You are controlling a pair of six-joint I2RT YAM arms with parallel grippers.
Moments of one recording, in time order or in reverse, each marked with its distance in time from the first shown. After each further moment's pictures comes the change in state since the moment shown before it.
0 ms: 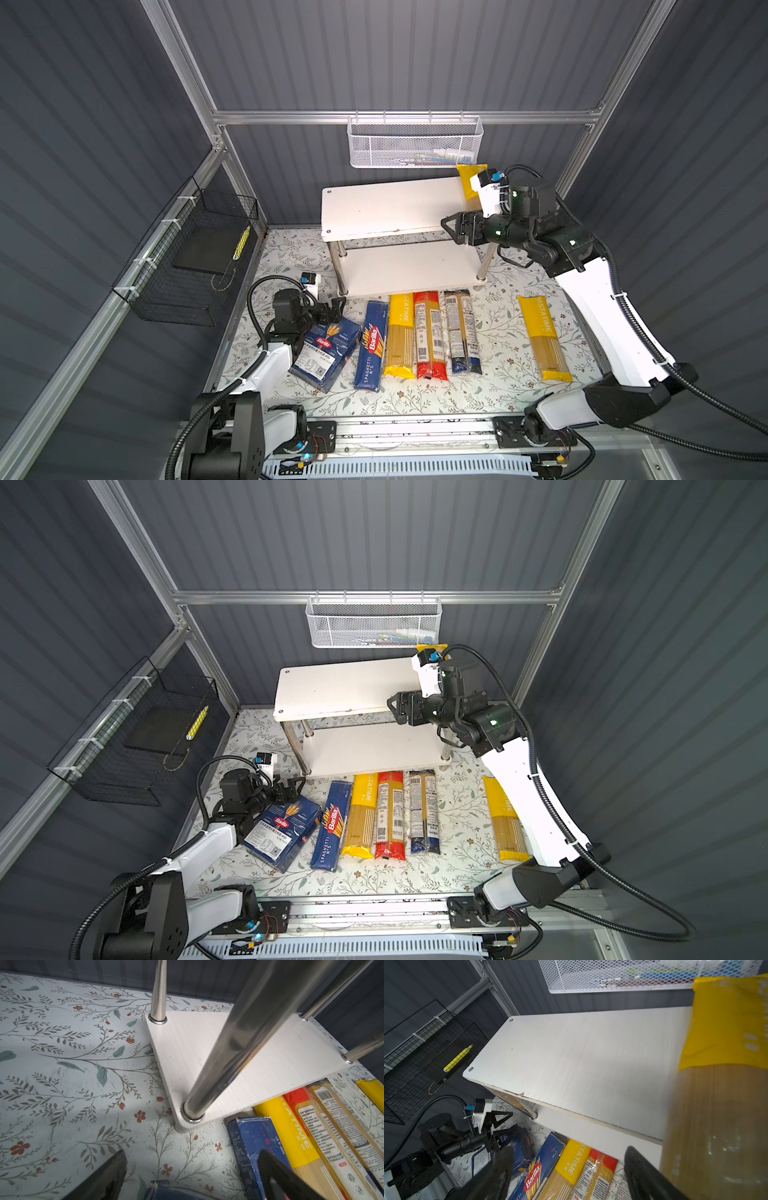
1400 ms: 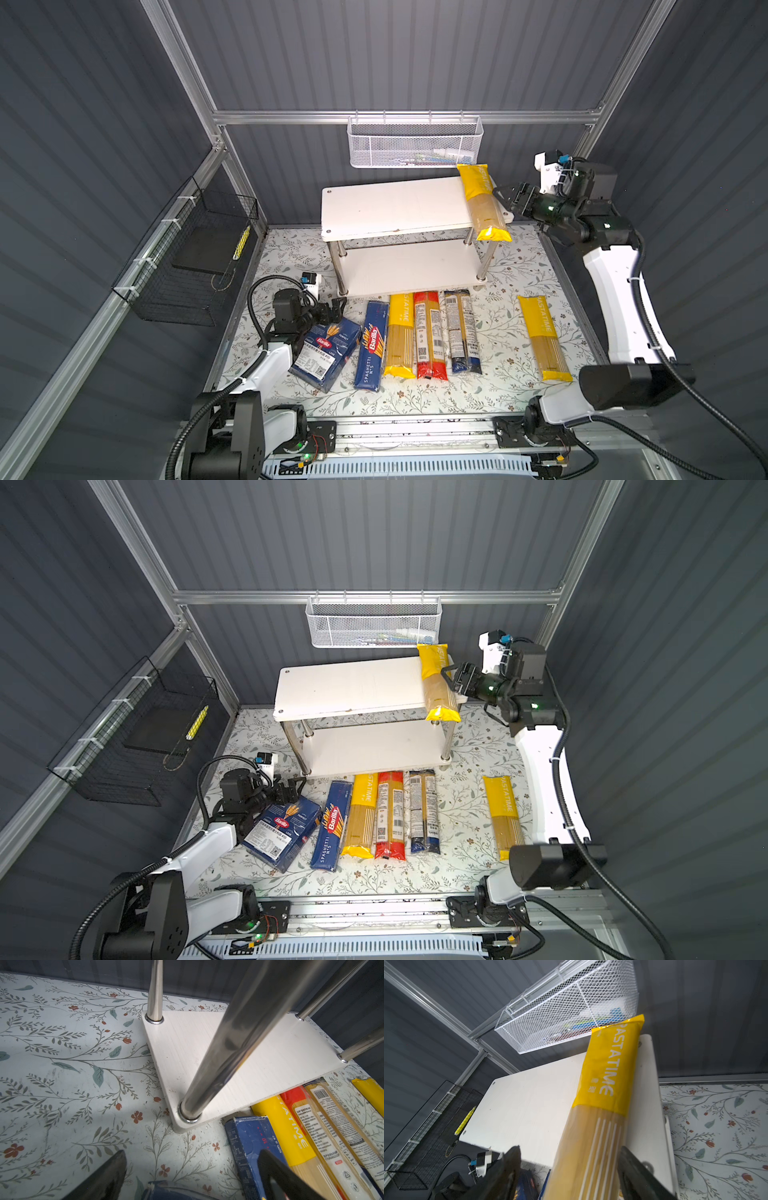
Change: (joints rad) left arm 0.000 0.002 0.000 0.003 0.014 0.000; right arm -0.446 0.005 -0.055 0.192 -0.359 0.139
